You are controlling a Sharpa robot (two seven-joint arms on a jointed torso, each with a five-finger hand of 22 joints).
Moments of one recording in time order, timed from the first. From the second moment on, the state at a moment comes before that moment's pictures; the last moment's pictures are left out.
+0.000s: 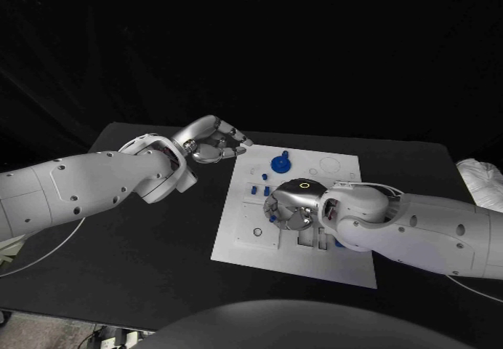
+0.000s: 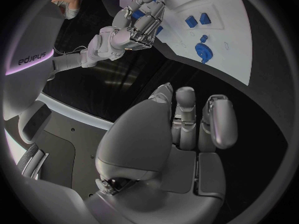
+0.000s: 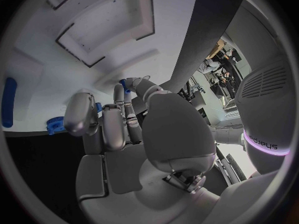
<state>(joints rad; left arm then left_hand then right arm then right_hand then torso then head) 1.29 -0.79 -0.23 1.42 -0.87 -0.39 0.39 1.61 0.04 0.10 0.29 0.32 1.02 0.05 0.07 0.07 0.81 0.06 0.24 0.07 1.25 -0.02 1.09 0.72 0.05 1.45 0.09 1.30 1.31 1.15 -0.70 -0.22 1.59 -1.64 -0.18 -0.07 1.33 -0.09 0.37 -0.03 0.53 0.90 0.12 0.26 0.73 0.85 0.06 0.64 0.60 1.43 -0.01 1.37 1.25 0.09 1.36 0.09 1.13 1.31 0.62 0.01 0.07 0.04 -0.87</state>
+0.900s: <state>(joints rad) 1.29 -0.79 -0.23 1.41 -0.87 -0.38 0.37 1.61 0.04 0.10 0.29 0.32 1.02 0.06 0.07 0.07 0.81 0.06 0.24 0.07 1.25 -0.02 1.09 0.72 0.05 1.45 0.09 1.30 1.31 1.15 -0.81 -0.22 1.66 -1.64 -0.26 -0.05 1.31 -0.11 0.27 0.00 0.23 0.60 0.00 0.07 0.52 0.55 0.13 0.58 0.59 1.35 0.03 1.30 1.16 0.11 1.27 0.14 0.97 1.31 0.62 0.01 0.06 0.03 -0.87</state>
